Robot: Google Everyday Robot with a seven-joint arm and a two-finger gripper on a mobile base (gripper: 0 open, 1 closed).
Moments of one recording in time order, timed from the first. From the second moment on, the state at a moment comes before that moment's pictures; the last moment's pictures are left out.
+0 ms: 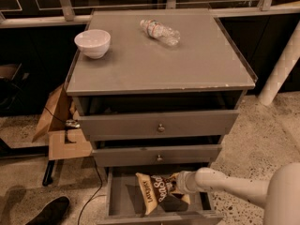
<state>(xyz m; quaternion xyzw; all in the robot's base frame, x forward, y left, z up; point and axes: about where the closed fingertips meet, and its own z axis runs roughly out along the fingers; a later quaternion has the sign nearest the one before) 0.544 -0.127 0.264 -0.67 0.67 0.08 0.31</state>
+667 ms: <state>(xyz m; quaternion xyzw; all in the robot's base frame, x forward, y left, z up) 0.574 -0.128 0.227 -0.67 0.67 0.06 0.31</state>
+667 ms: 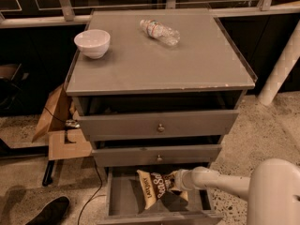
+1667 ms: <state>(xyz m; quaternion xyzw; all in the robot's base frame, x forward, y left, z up) 0.611 -0.116 0.191 -0.65 0.68 0.07 0.32</state>
